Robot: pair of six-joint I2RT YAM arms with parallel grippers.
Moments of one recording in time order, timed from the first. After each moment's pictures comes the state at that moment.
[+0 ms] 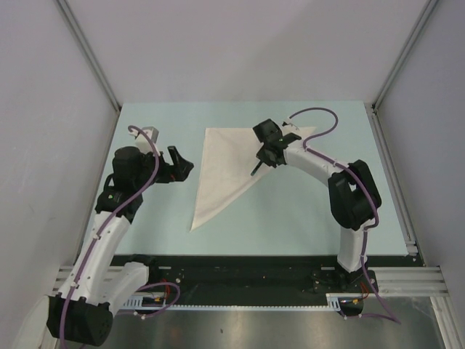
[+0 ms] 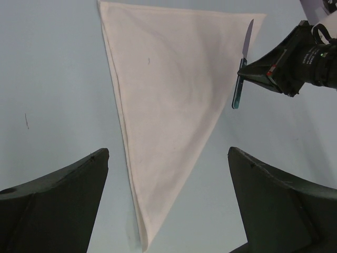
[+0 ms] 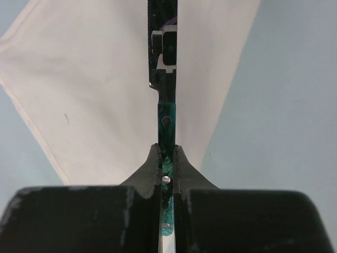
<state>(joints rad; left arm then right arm) -0.16 0.90 0.86 -0.38 0.27 -0.31 0.58 1.92 1.50 -0.56 0.36 1.10</state>
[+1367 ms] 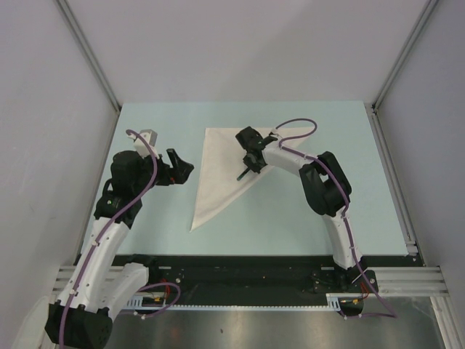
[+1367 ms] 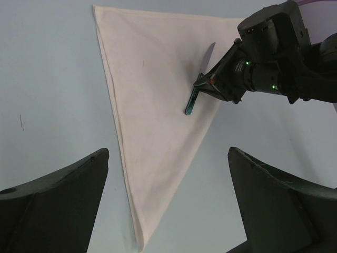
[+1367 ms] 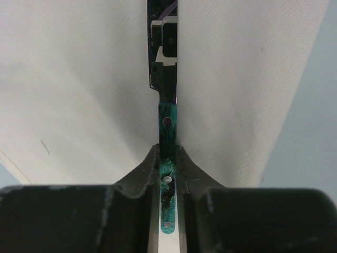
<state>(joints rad) -0.17 0.83 0.82 -0.36 0.28 -0.32 0.65 2.21 1.70 -0.60 0.38 1.32</state>
